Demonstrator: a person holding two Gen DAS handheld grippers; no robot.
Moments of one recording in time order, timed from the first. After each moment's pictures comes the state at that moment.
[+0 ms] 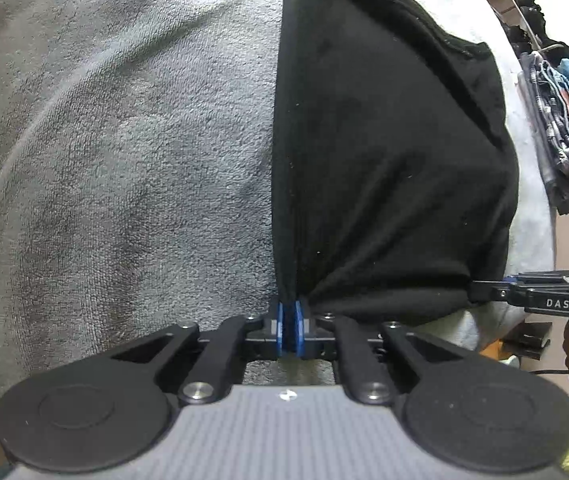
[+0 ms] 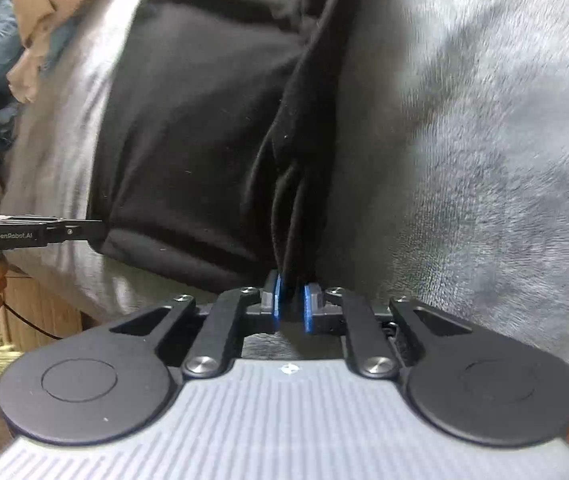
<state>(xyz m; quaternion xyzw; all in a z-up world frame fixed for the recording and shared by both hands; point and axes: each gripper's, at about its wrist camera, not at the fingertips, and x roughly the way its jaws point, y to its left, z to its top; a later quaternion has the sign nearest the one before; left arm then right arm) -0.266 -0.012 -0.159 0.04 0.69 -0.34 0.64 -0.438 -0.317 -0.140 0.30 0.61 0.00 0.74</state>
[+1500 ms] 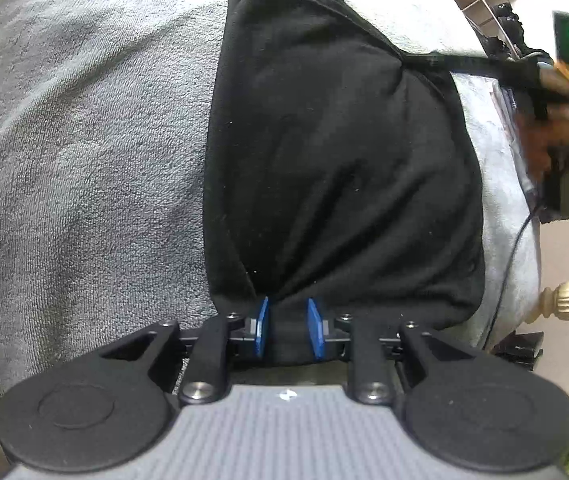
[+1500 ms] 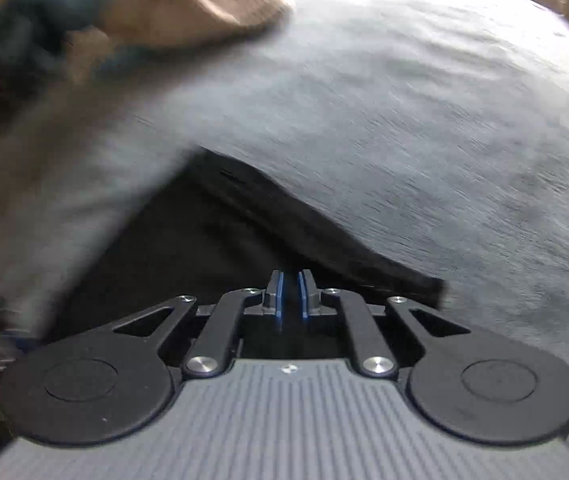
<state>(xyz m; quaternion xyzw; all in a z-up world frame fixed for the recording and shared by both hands) -0.294 -0.058 -0.136 0.03 0.66 -0.36 0.66 -0.266 -0.359 -0.093 0.03 0.49 0.02 0.87</state>
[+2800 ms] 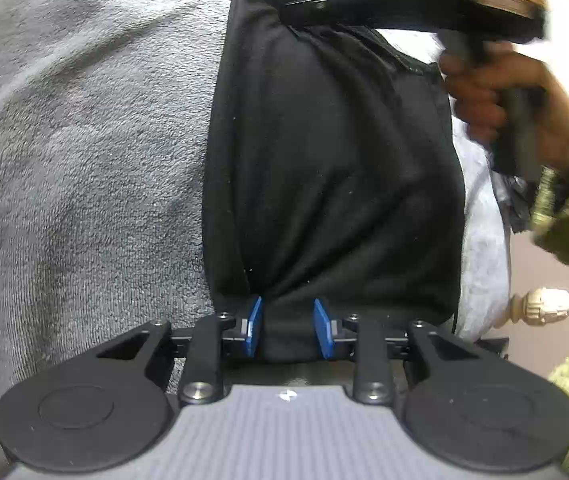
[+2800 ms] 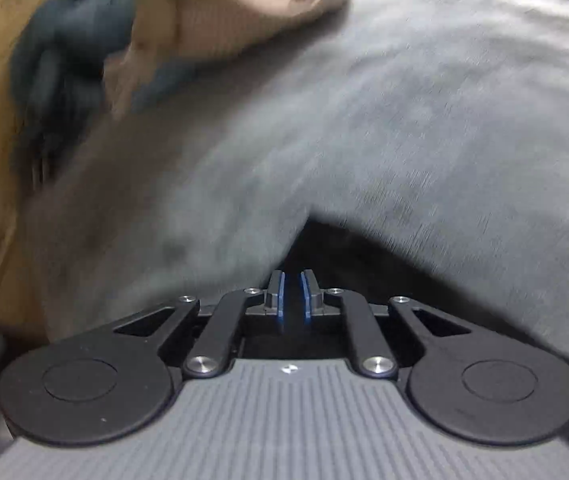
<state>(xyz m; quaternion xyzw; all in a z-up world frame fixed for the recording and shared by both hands) -0.286 -0.038 -0.138 -0.02 0.66 -0.40 0.64 -0.178 -0.278 -0.112 0.12 0.51 0.15 0.84</state>
